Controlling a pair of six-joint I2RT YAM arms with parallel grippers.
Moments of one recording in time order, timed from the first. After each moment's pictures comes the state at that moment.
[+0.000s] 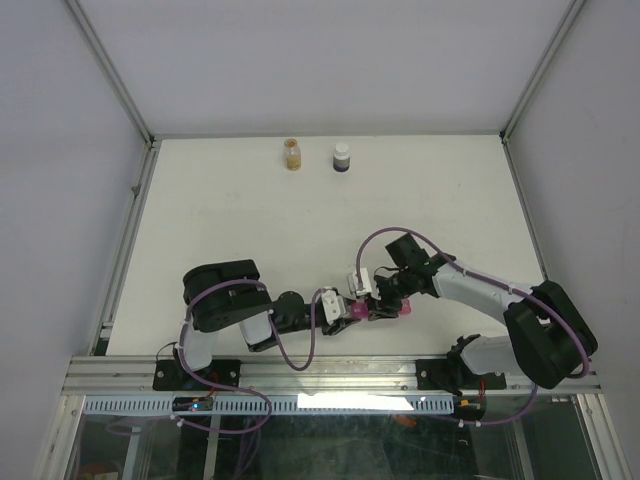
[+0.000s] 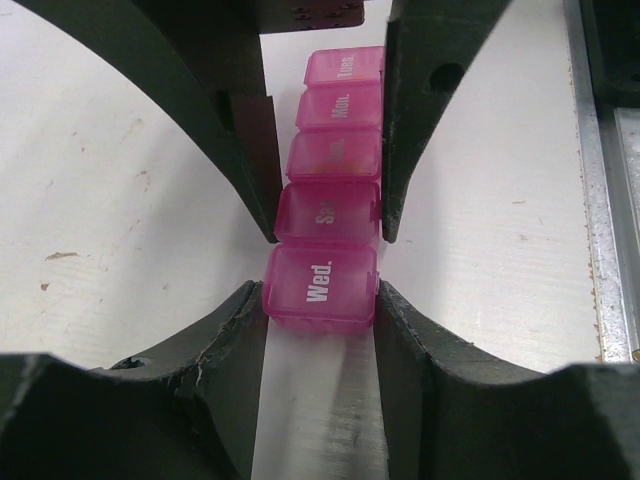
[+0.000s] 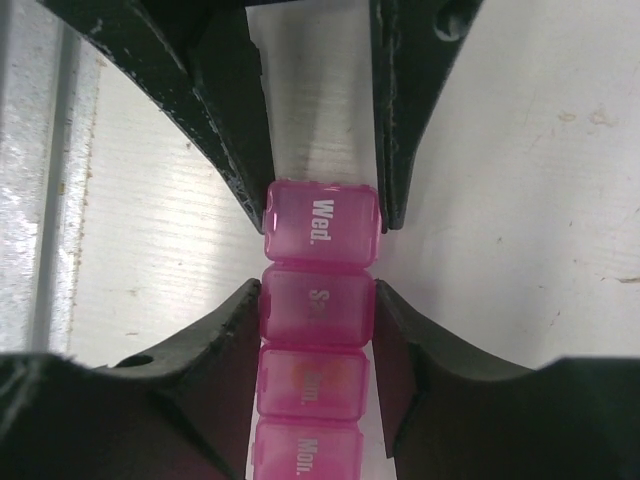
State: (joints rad) left arm -1.13 1.99 0.34 1.51 0.19 0.15; right arm 0.62 1.30 0.57 -0.45 -0.69 -1.02
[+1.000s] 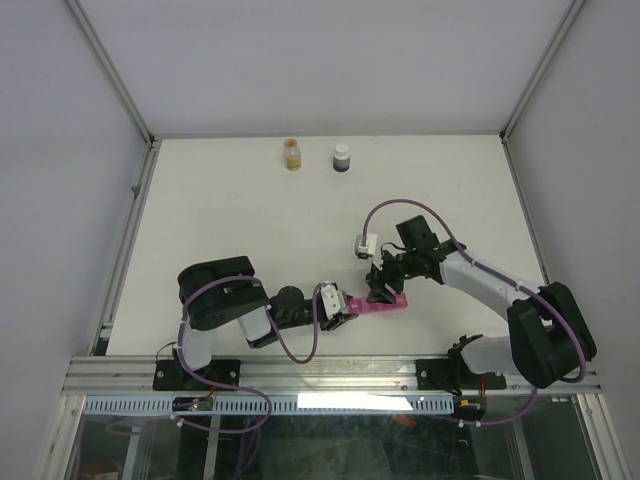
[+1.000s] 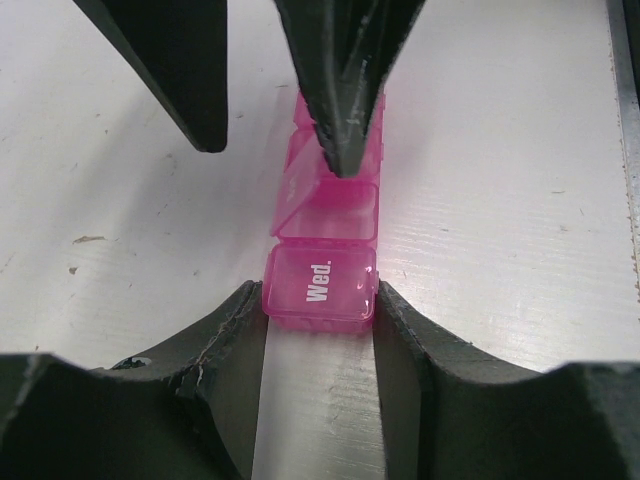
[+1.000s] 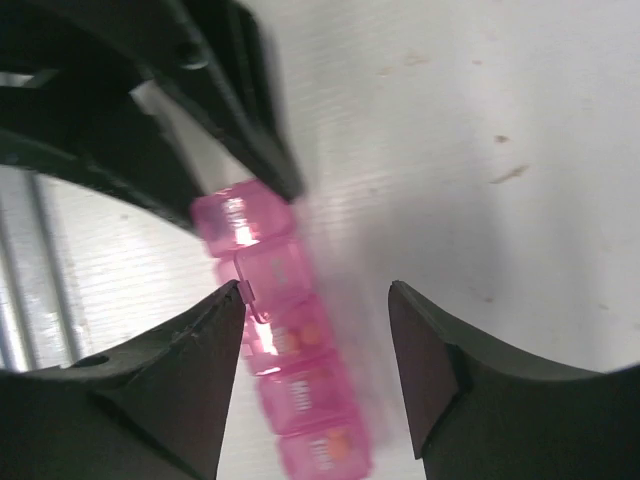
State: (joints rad) left arm -1.09 1.96 0.35 1.44 0.21 0.16; right arm 0.49 1.31 0.67 -0.45 -0.68 -0.66
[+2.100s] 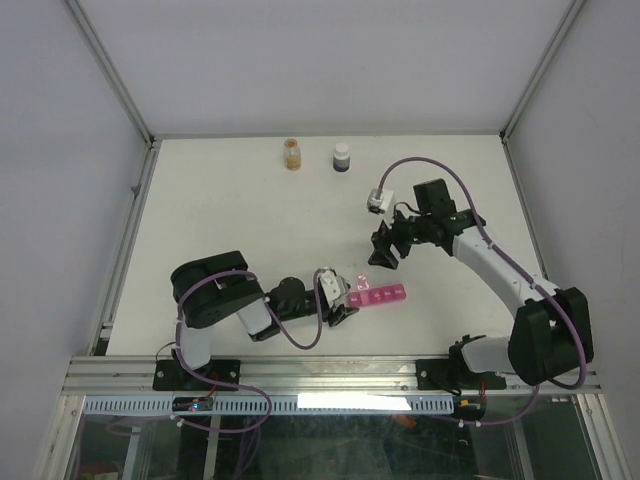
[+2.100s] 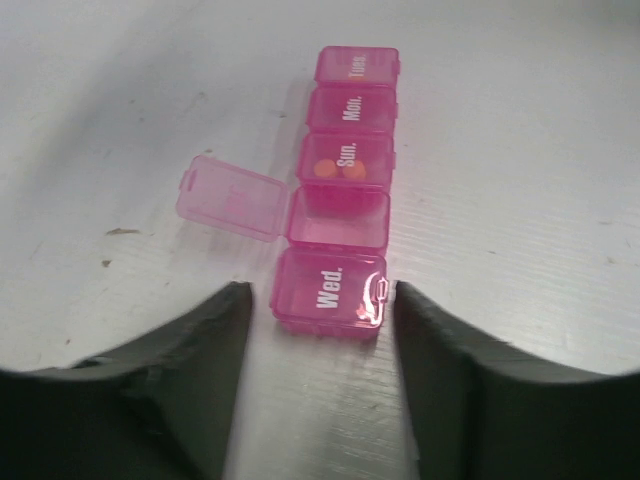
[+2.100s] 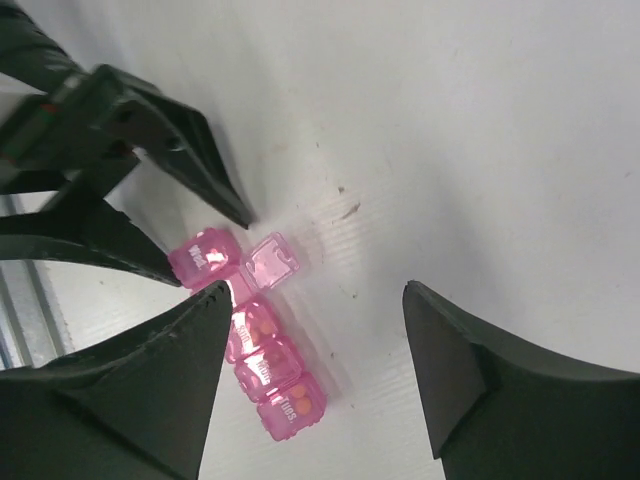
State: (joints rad) left arm -1.05 1.94 0.38 1.37 0.21 0.11; right arm 0.37 1.35 0.92 -0.55 -0.67 -0.58
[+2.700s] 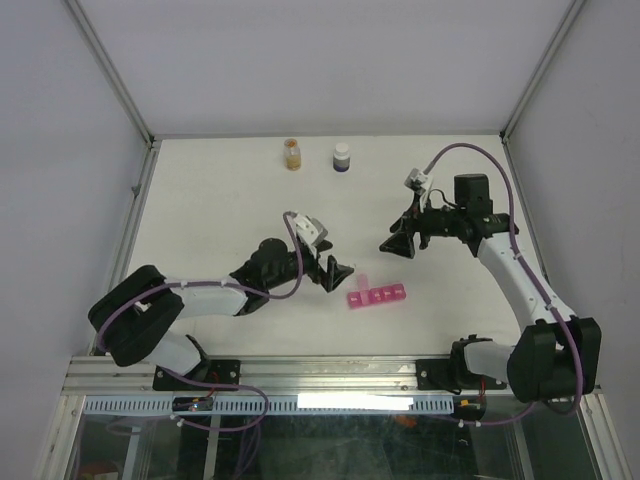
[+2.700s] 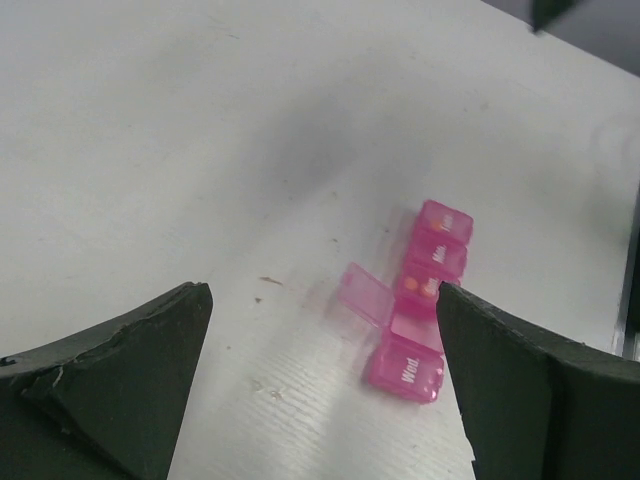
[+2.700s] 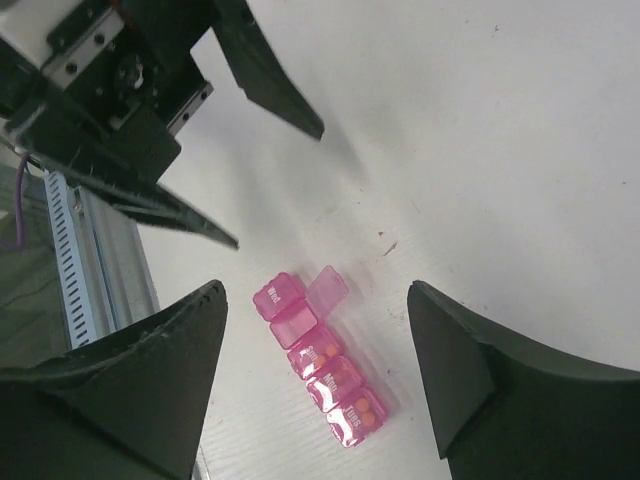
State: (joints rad) left arm -0.88 1.48 0.46 0.89 0.19 -0.13; right arm 0.17 1.23 0.96 -0.55 -0.98 -0.37
